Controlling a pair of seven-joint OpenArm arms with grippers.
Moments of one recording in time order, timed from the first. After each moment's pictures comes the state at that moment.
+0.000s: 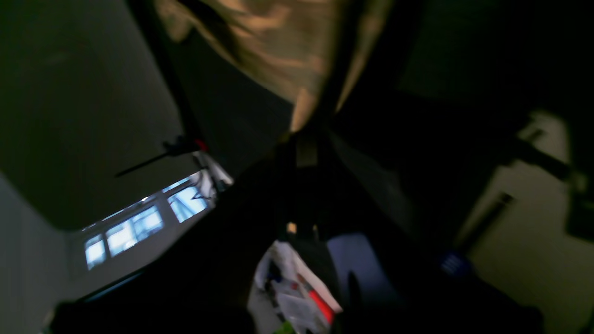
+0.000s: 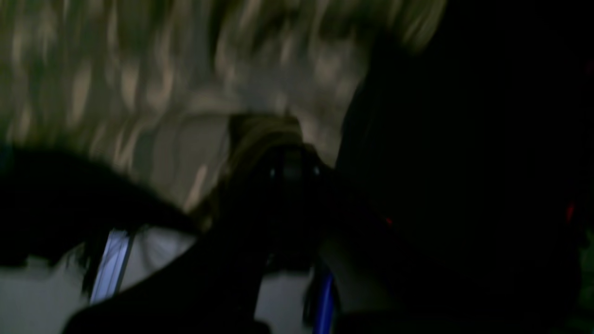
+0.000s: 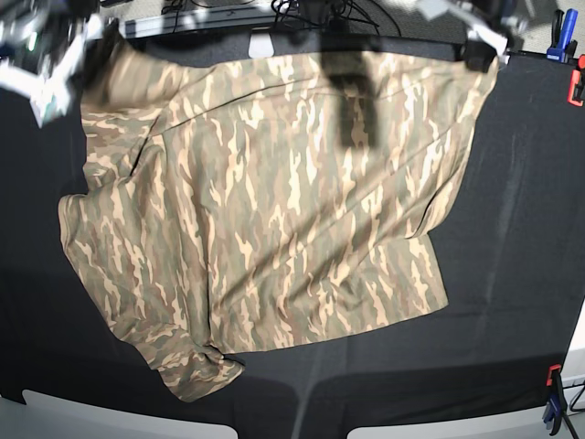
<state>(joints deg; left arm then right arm) 29.0 -52.6 54.6 115.9 57.7 12.3 52.0 -42.3 18.9 36.7 134.1 21.6 32.5 -53.9</state>
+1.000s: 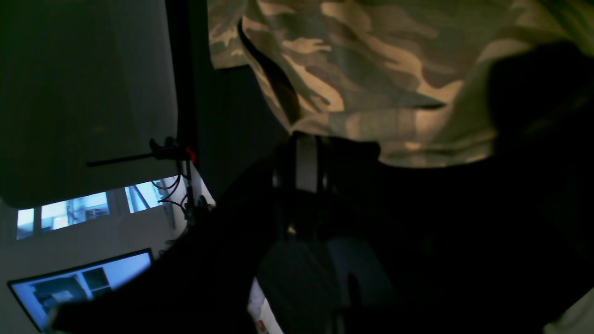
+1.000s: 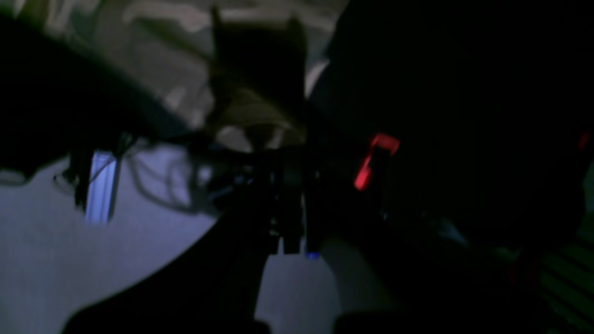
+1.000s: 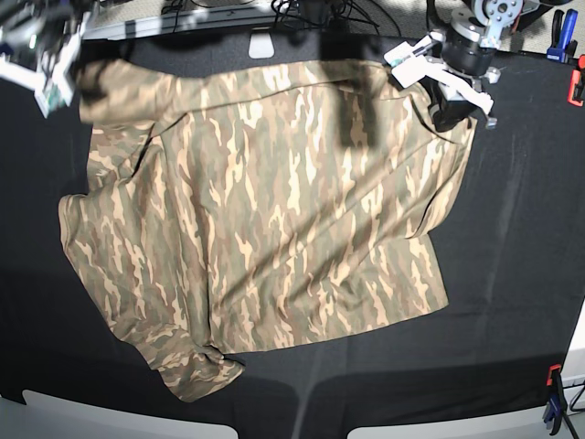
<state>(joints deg) 17.6 -46.2 54.8 115.9 44.6 14.5 47.8 -49.5 18.5 36.8 132.8 18.2 35.5 -64.3</state>
